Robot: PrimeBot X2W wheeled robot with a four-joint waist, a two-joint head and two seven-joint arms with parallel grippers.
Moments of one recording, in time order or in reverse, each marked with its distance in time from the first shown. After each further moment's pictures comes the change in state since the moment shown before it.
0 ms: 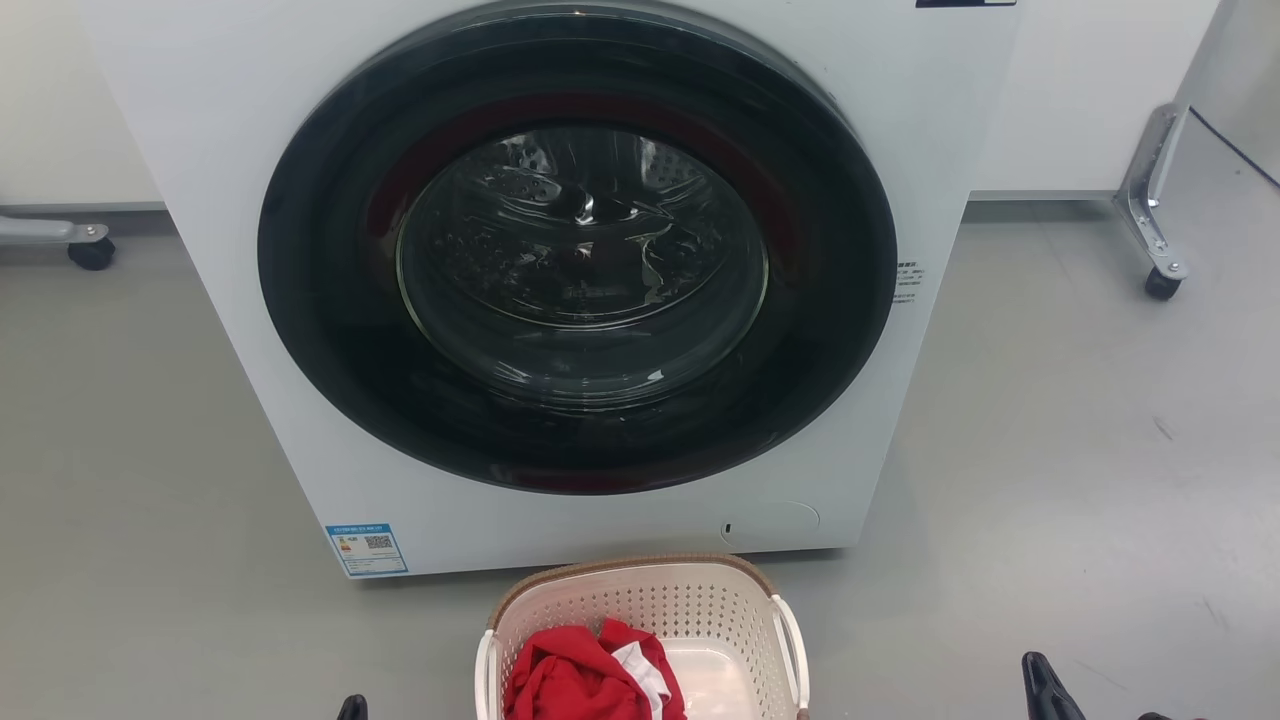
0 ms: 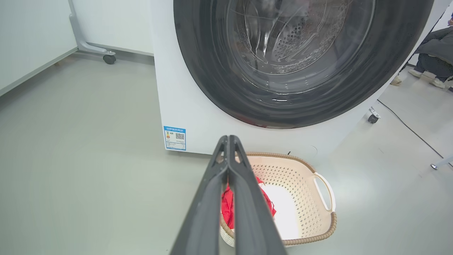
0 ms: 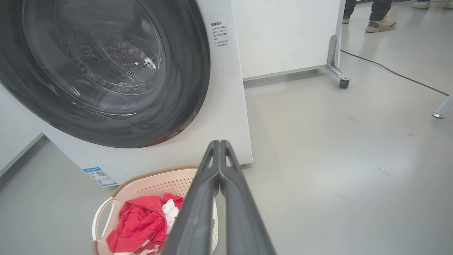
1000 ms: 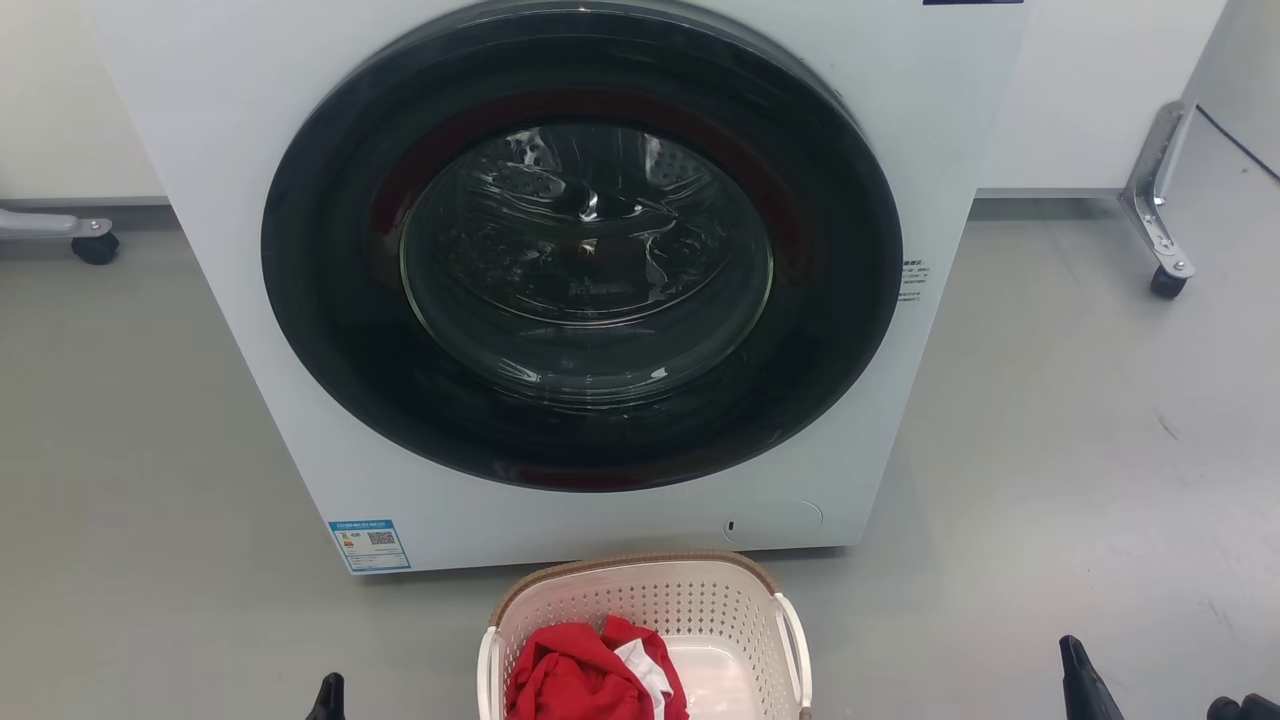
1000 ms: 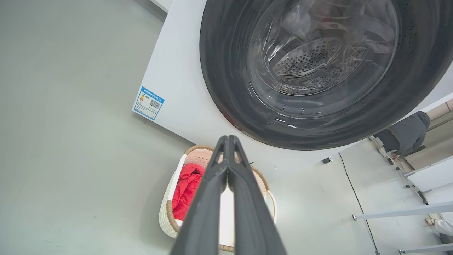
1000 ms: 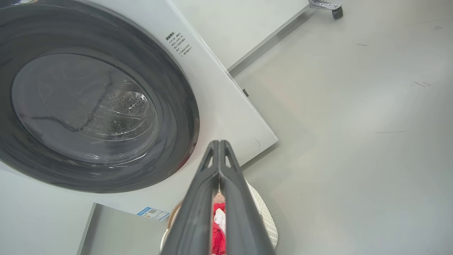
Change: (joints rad) left arm -0.061 -0.026 0.087 0.048 -0.405 -0.071 0.089; right arm -0.043 0.055 -0.136 0.028 0.388 0.071 0.114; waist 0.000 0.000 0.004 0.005
